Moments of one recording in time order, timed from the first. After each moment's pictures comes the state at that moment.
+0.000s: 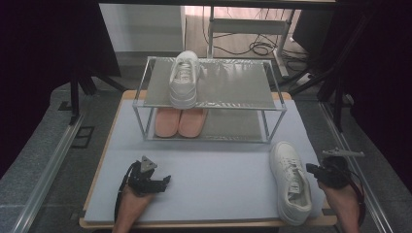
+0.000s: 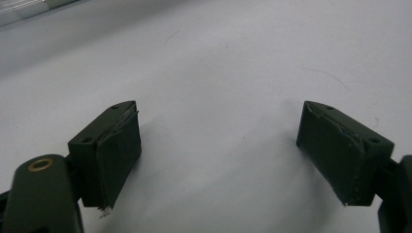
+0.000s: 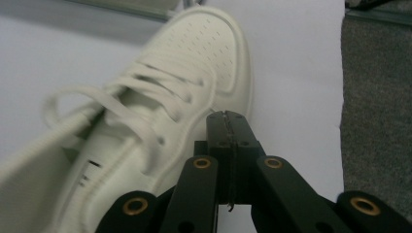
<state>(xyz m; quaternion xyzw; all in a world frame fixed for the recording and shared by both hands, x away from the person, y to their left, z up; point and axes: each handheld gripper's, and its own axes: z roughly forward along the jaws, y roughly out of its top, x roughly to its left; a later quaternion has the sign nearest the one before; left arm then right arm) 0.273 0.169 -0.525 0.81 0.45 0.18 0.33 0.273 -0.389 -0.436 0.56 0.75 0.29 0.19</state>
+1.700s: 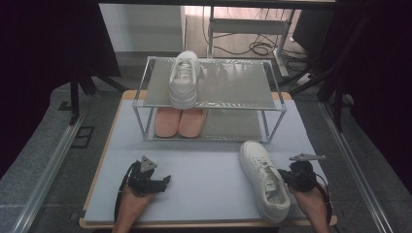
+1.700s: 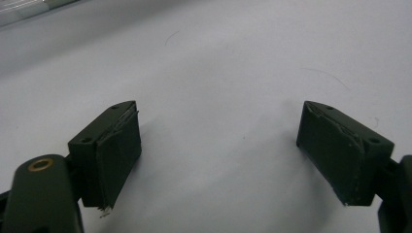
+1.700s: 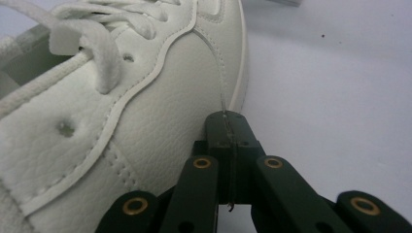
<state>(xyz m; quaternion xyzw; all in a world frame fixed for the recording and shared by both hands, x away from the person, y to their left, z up) 0.273 0.169 -0.525 0.81 0.45 0.18 0.33 0.280 -0.318 -0.472 0.52 0.78 0.31 0.14</state>
